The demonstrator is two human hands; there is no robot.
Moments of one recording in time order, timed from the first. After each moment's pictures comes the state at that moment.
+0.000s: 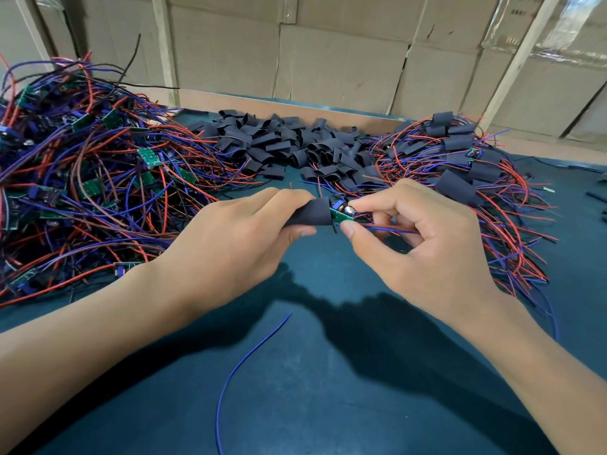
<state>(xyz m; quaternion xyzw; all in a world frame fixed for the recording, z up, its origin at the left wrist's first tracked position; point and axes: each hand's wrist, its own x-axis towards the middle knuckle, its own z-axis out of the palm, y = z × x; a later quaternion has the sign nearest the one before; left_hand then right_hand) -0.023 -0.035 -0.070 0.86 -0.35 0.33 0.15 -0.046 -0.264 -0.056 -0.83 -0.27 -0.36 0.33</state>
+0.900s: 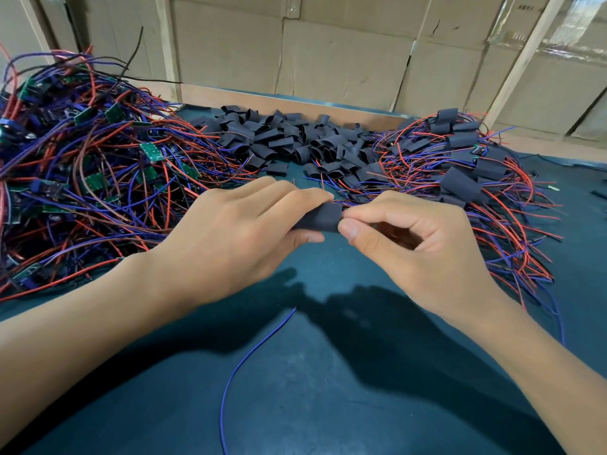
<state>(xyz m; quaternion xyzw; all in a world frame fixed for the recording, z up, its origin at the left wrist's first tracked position) -0.021 -0.030 -0.067 0.82 -0.41 0.40 0.08 -0.048 -0.262 -0.060 -0.82 -0.29 -0.20 0.44</state>
